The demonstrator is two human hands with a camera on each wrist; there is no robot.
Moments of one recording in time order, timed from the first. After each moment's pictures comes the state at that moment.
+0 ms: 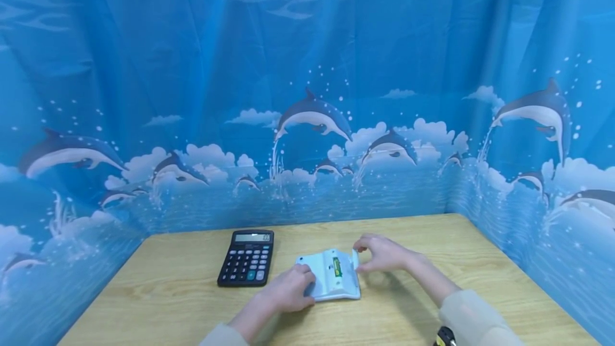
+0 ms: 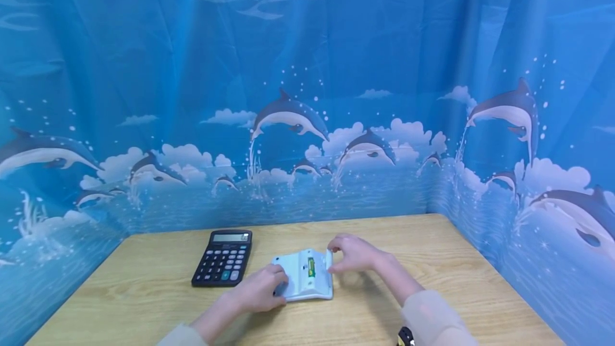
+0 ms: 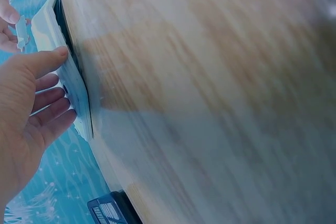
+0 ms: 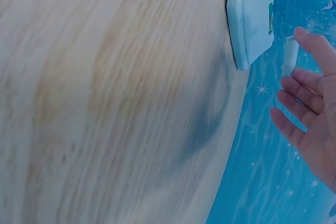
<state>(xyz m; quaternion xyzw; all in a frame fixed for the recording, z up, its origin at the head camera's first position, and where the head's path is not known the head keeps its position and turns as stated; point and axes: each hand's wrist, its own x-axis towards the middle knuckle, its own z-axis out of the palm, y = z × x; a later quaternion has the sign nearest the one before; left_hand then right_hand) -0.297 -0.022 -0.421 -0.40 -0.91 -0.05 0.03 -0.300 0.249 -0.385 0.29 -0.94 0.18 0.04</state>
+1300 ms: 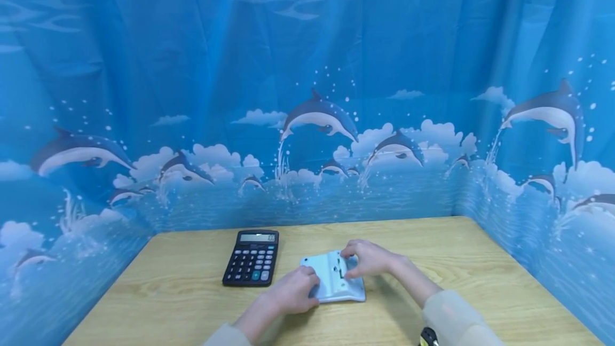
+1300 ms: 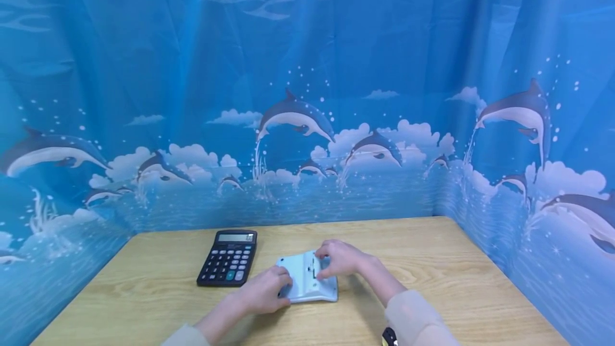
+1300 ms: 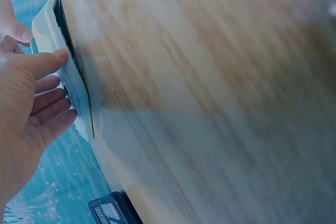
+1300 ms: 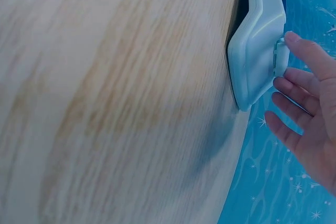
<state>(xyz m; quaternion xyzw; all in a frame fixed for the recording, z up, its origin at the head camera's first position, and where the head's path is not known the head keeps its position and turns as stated) -0.296 -0.021 -0.421 -0.41 -0.91 -0.04 0.03 -0.317 0.216 -0.396 0.32 -0.93 0.18 0.00</state>
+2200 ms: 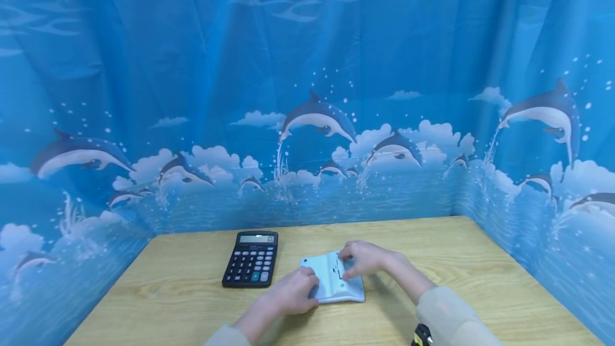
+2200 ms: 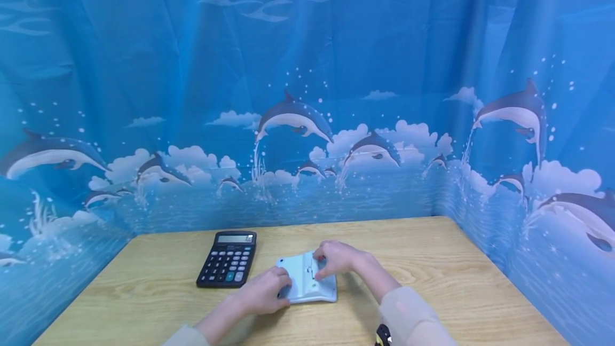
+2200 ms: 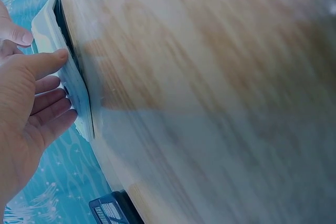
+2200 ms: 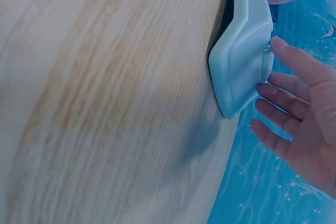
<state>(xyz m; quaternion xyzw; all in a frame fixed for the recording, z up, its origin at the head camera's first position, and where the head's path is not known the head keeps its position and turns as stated) -0.294 -0.020 -0.418 -0.41 -0.91 -0.04 0.03 -0.316 0.207 -0.389 0.29 -0.94 0.16 -0.04</state>
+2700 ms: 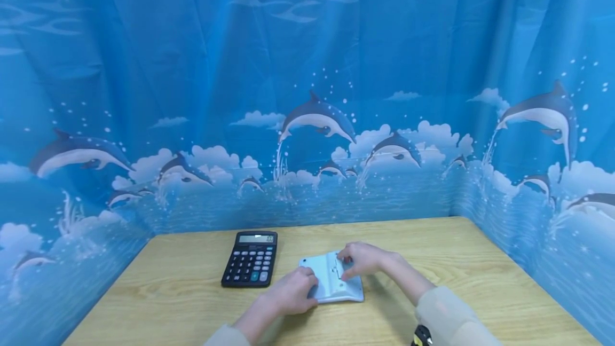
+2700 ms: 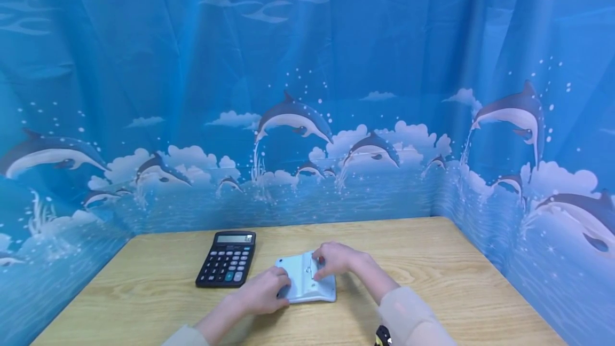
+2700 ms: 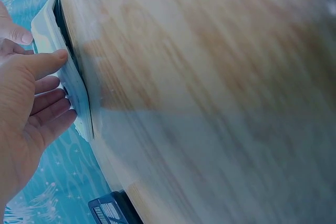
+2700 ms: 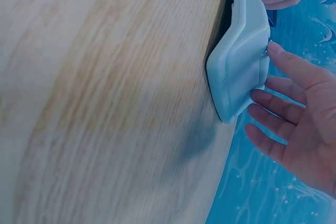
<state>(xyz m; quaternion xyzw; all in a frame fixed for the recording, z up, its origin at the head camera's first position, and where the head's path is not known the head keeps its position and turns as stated) -0.294 -0.021 -0.420 -0.40 -0.91 -0.04 0.03 -0.312 0.204 -0.387 0.28 -0.95 0.16 -0.05</state>
